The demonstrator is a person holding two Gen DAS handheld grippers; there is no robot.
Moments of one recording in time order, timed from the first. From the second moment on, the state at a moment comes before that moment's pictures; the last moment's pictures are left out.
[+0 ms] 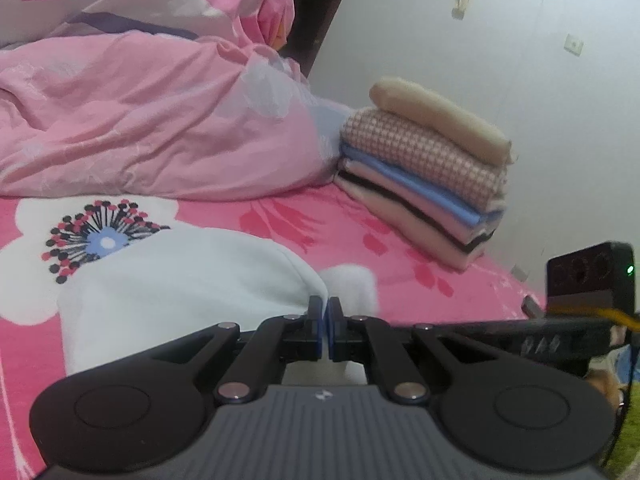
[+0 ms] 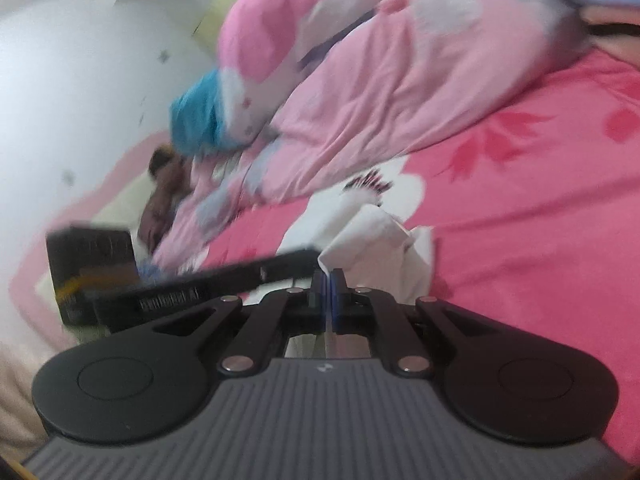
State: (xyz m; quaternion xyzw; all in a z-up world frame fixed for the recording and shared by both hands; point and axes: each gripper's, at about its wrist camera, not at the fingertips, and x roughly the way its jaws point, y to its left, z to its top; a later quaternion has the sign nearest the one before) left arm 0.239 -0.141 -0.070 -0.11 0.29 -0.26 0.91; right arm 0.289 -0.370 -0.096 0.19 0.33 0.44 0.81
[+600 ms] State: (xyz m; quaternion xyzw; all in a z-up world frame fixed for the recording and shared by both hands) left arm 0.239 -0.146 -0.069 -0.11 0.30 -0.28 0.91; right arm 0.296 -0.318 -0.098 0.04 0.41 0.51 0.76
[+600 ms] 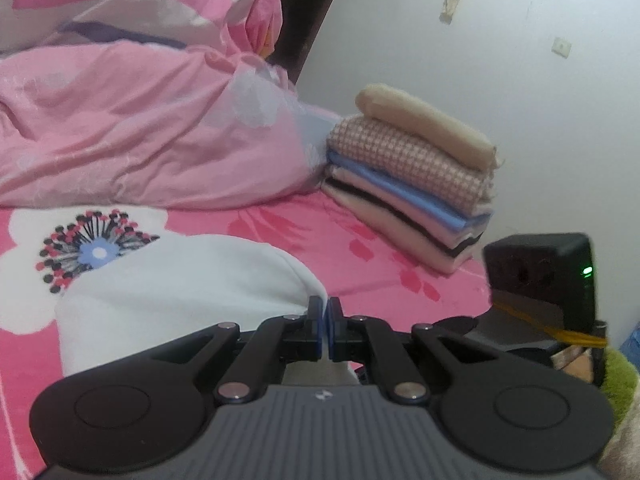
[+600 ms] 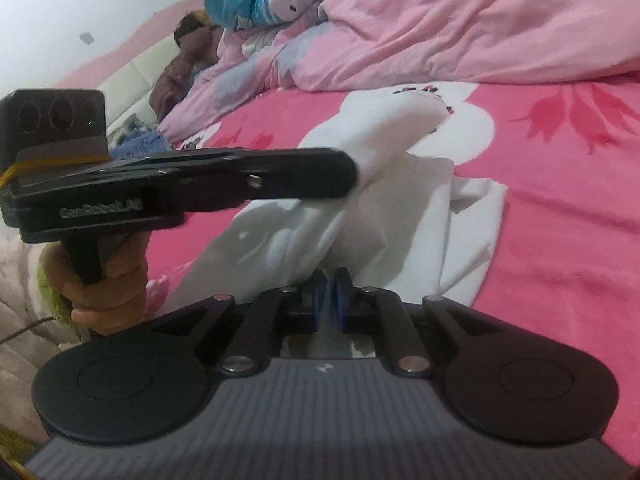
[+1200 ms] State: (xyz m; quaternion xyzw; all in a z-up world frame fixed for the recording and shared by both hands) left arm 0.269 -0.155 -0.101 -0.13 0.36 -0.27 0.88; right arm 0.218 -0.462 -0.118 0.32 0.34 0.41 0.78
